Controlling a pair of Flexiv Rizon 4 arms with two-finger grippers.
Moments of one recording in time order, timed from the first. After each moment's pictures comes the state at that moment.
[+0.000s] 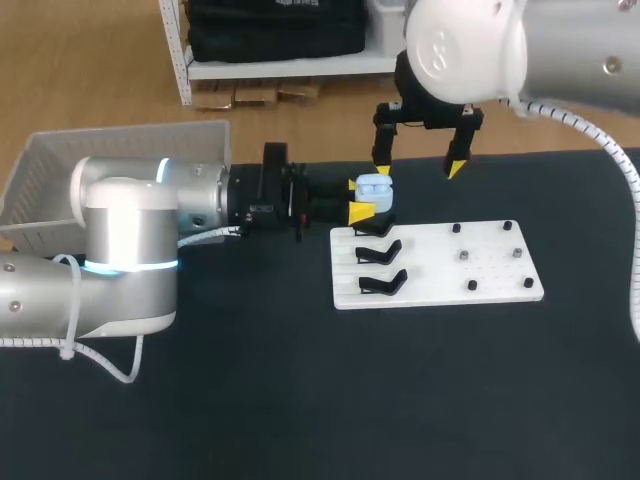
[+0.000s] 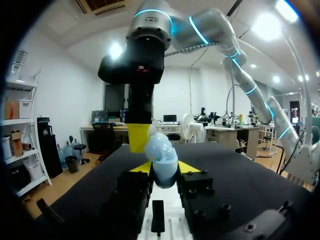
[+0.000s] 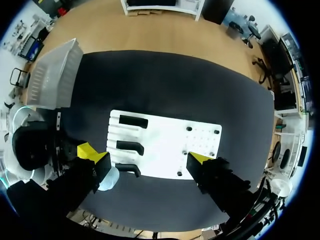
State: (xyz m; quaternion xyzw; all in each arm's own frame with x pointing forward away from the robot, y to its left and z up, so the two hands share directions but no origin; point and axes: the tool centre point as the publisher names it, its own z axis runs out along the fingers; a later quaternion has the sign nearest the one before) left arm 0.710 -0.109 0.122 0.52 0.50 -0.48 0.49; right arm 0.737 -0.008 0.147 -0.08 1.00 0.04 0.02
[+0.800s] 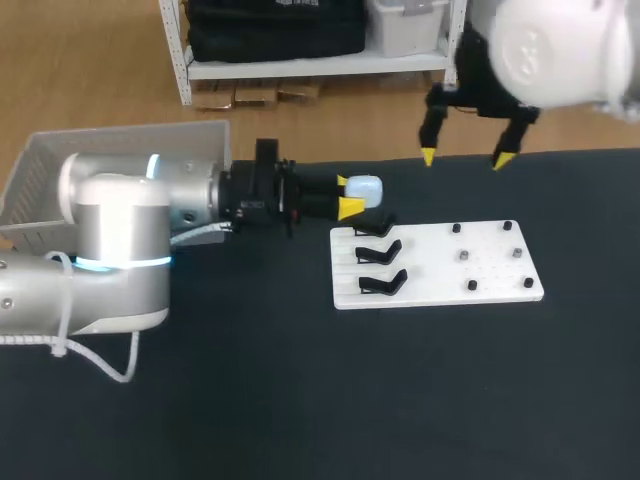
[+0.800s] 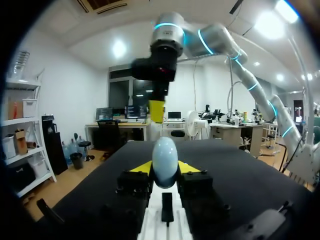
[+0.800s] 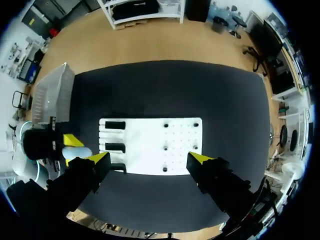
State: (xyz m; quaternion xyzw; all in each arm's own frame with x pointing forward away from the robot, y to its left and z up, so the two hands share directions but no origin) left arm 0.729 -0.084 0.119 0.52 0.53 -0.46 0.49; right arm 0.731 -0.073 0.170 0.00 1.00 0.08 0.06
